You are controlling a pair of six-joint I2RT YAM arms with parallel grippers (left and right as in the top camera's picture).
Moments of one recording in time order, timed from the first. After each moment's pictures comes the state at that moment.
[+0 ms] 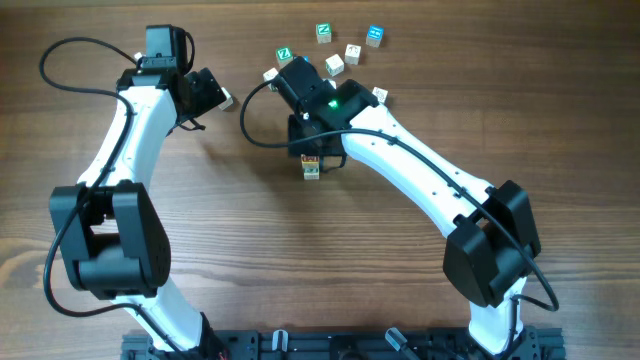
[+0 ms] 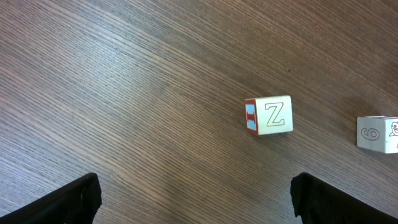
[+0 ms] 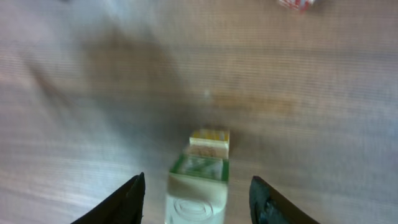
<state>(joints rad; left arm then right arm) 0.02 1.90 1.46 -0.72 -0.13 -0.52 0.72 2.03 1.78 -0.97 0.05 0.66</state>
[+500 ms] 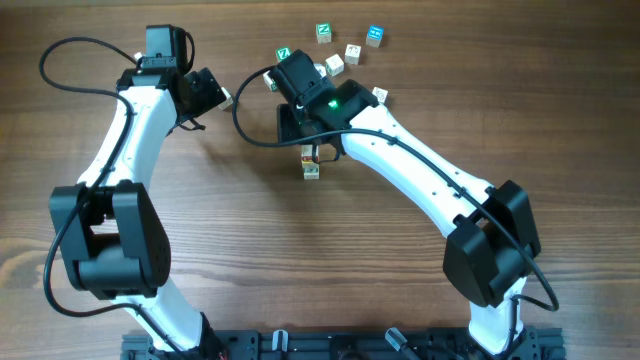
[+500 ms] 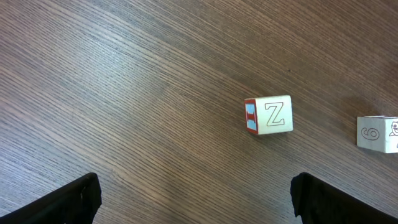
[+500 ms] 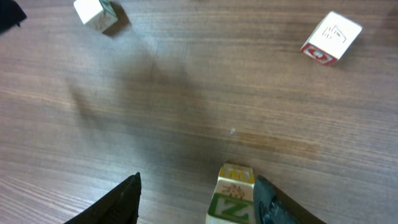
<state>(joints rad) 0.02 1.90 1.46 -0.72 -0.13 -0.52 0.72 2.03 1.78 -0.86 0.04 0.60</state>
